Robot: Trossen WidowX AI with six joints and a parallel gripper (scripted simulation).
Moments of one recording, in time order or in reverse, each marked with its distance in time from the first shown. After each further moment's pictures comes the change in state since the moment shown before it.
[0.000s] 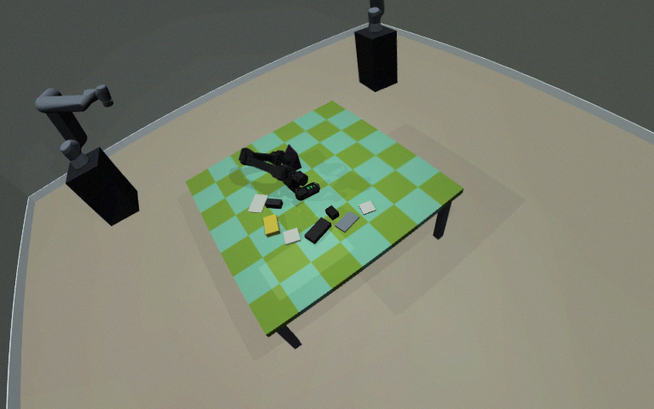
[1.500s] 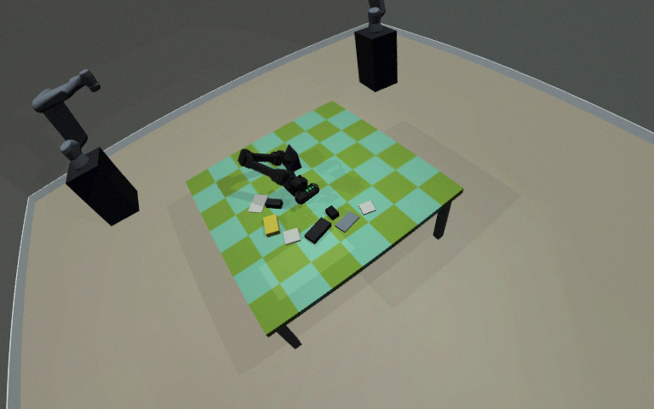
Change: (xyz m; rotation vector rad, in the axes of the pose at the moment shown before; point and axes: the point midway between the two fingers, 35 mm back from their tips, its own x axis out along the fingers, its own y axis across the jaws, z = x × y) arm 0.027 0.001 -0.008 -0.001 0.002 0.002
